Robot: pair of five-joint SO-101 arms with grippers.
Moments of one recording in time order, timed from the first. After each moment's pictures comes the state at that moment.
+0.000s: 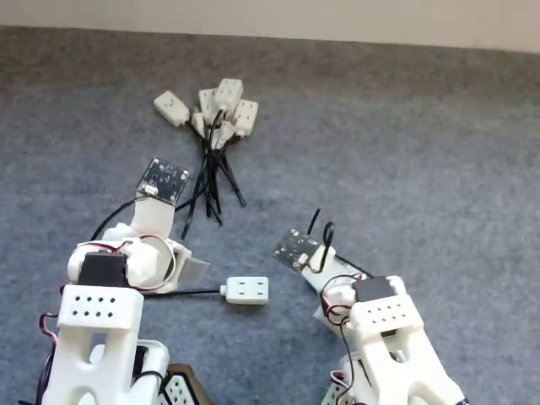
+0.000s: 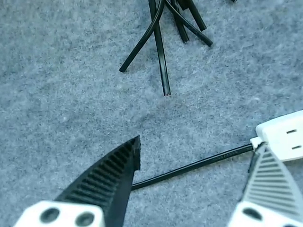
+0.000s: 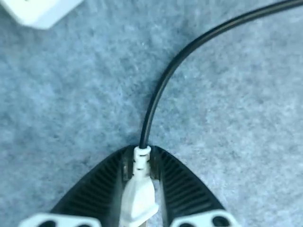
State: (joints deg) left arm -4.2 -56.6 60.4 68.9 -14.2; right arm -17.8 -48.1 78.5 54.4 43.5
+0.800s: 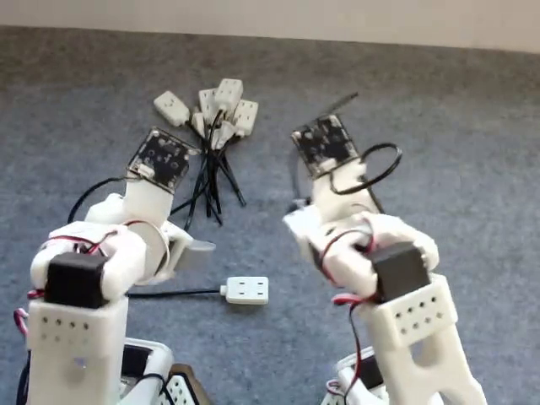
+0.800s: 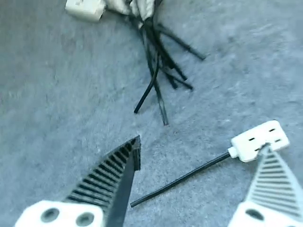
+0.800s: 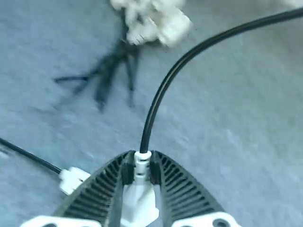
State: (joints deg) left arm 2.7 -56.7 30.4 88.3 -16.9; right arm -30.9 -48.0 27.9 71.7 8.7
